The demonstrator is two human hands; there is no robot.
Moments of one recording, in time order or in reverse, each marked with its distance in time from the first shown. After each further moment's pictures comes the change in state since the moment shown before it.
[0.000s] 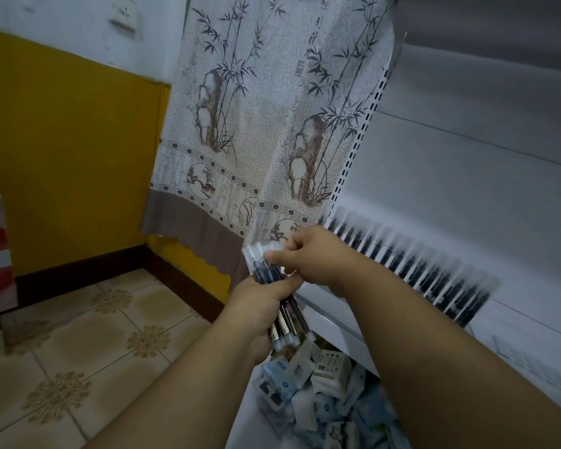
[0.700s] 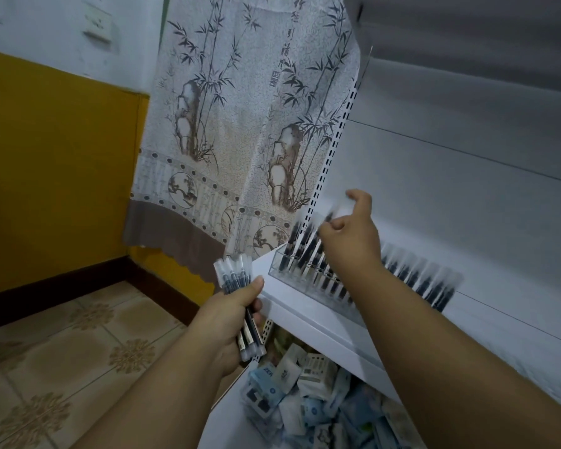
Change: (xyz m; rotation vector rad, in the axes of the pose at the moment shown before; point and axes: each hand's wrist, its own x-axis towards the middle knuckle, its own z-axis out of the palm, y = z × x) left_hand 0.002 0.000 -0.011 -0.084 -0.027 -0.108; right_hand -0.020 0.023 -0.047 0.120 0.681 -0.014
